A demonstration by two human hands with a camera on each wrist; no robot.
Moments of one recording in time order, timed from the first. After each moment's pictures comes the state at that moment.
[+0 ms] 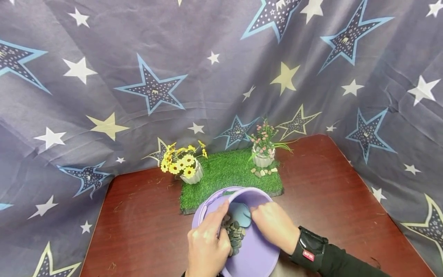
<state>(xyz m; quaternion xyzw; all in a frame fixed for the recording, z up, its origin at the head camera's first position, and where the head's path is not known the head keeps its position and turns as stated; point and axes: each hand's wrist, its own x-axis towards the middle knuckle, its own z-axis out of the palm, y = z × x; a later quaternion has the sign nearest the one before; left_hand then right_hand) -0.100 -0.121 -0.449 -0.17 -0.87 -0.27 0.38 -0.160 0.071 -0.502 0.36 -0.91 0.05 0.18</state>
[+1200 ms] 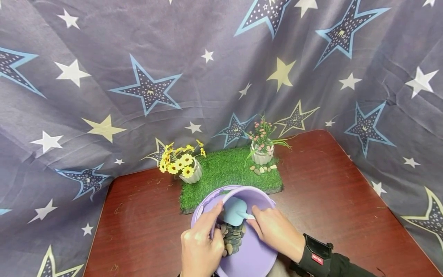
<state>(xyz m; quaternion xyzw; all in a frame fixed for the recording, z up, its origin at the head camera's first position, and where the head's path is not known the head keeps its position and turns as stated) -0.097 -0.130 -0.447 -0.16 -0.87 -0.31 0.36 -0.141 0.075 -0.509 0.28 -0.92 0.24 0.10</state>
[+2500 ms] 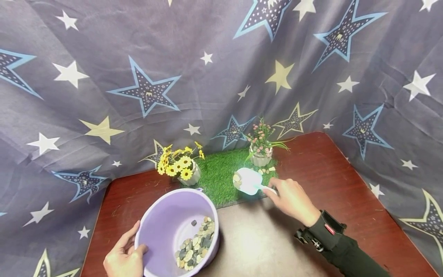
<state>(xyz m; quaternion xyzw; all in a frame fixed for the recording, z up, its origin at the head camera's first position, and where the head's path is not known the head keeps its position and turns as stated) -0.089 -0.281 -0.490 0.32 -0.79 -0.47 0.22 -0.205 0.127 -0.492 0.19 -0.94 0.28 0.09</state>
